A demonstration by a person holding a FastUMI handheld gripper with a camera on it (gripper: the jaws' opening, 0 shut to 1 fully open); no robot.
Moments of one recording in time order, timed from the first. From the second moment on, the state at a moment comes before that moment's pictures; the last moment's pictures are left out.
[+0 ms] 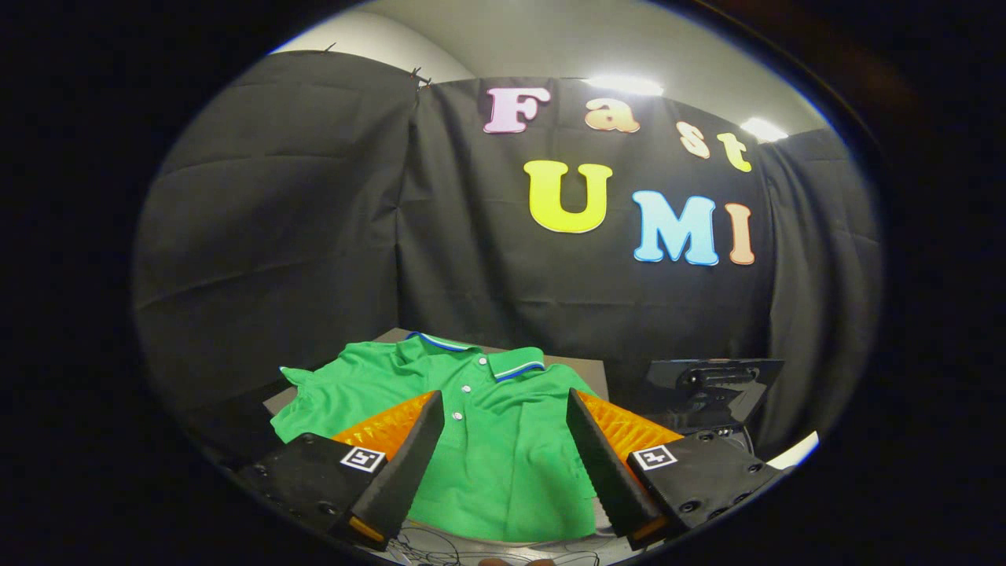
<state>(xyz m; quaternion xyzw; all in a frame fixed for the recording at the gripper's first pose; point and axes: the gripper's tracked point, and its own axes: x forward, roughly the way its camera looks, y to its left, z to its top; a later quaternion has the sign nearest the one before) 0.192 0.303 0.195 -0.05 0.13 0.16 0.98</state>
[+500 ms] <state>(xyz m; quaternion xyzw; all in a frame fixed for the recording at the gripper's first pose) 0.224 0.362 0.157 -0.10 0.19 0.14 0.97</state>
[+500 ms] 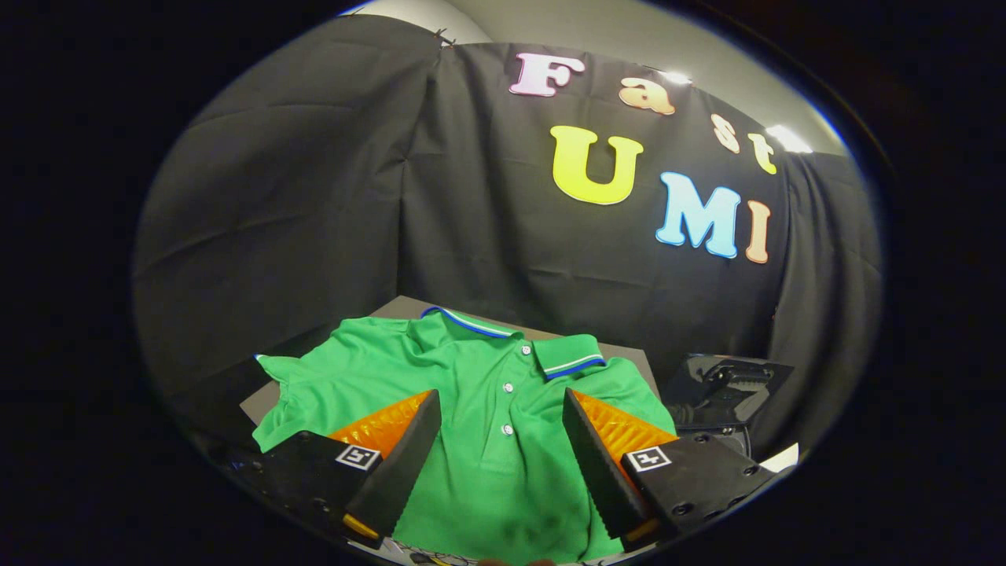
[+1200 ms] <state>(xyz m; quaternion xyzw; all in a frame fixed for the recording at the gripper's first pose) 0.236 0.358 0.111 -0.07 0.28 0.18 0.94</state>
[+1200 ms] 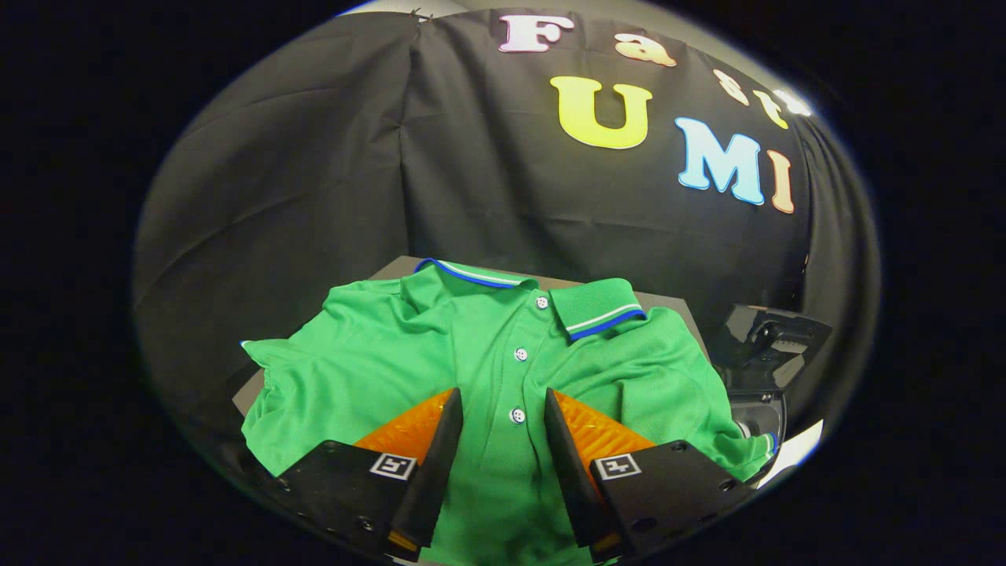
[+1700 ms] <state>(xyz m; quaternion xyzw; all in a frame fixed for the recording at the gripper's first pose) 0.234 0.365 0.157 -0.06 0.22 0.20 0.95</state>
